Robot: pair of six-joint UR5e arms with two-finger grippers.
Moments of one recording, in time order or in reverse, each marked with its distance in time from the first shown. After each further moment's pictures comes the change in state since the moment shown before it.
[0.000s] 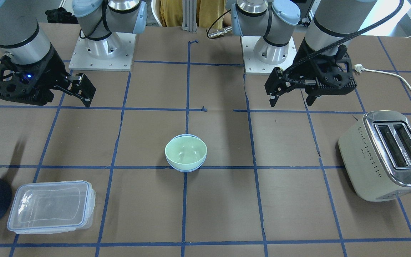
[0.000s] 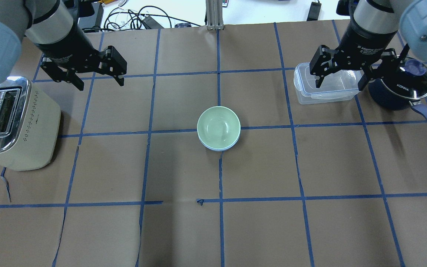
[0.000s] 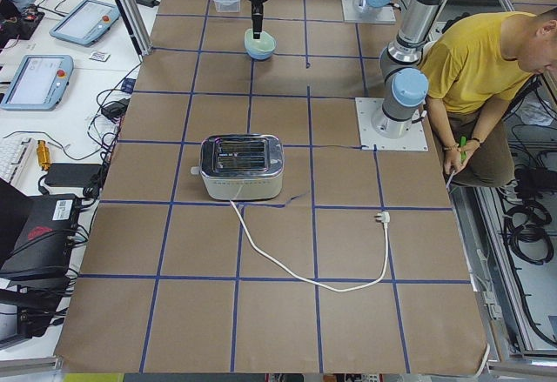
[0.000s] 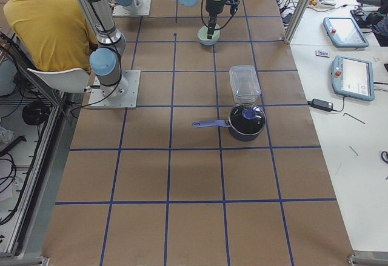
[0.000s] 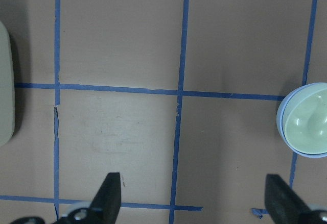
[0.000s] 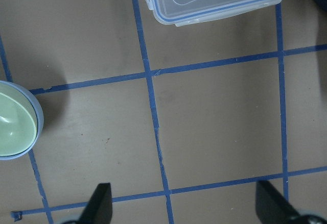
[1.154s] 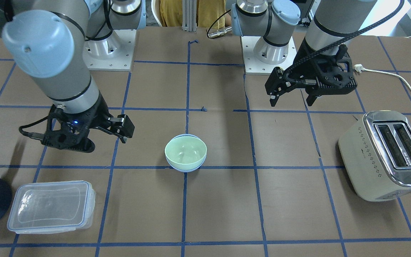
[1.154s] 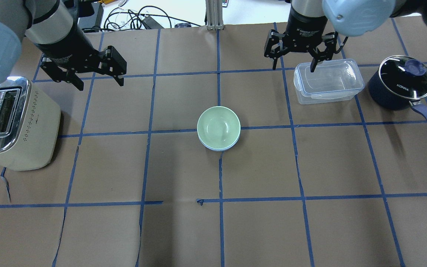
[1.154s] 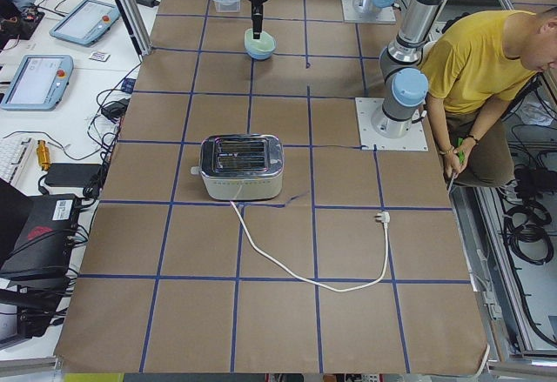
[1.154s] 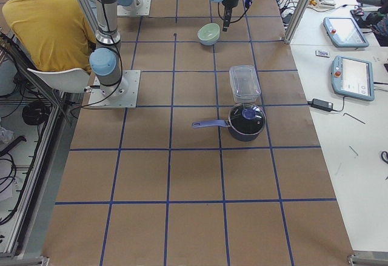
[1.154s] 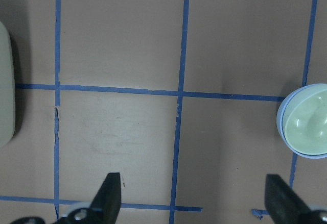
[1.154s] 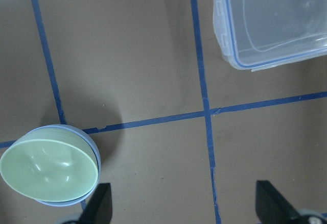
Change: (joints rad) left arm 0.000 0.000 -0.001 0.001 0.001 0.000; right arm 0.118 0.210 -0.192 -0.034 0.003 0.133
